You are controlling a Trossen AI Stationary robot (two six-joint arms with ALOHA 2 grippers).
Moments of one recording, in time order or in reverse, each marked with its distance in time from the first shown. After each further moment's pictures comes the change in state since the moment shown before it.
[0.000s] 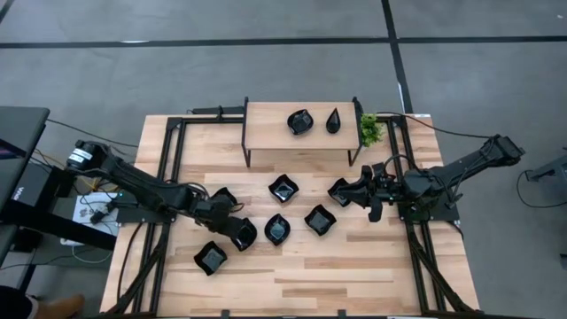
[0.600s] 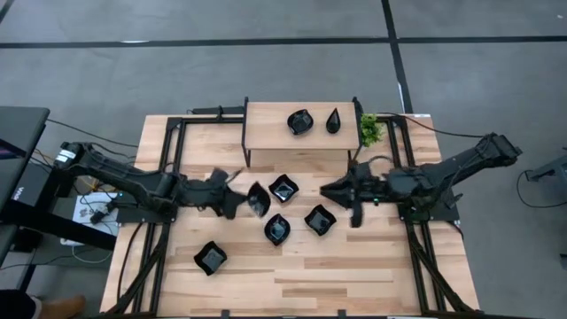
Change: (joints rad) left arm 0.068 -0.220 0.053 0.250 -0.447 0.495; right arm -0.026 0.331 0.410 -0.176 0.003 -0.198
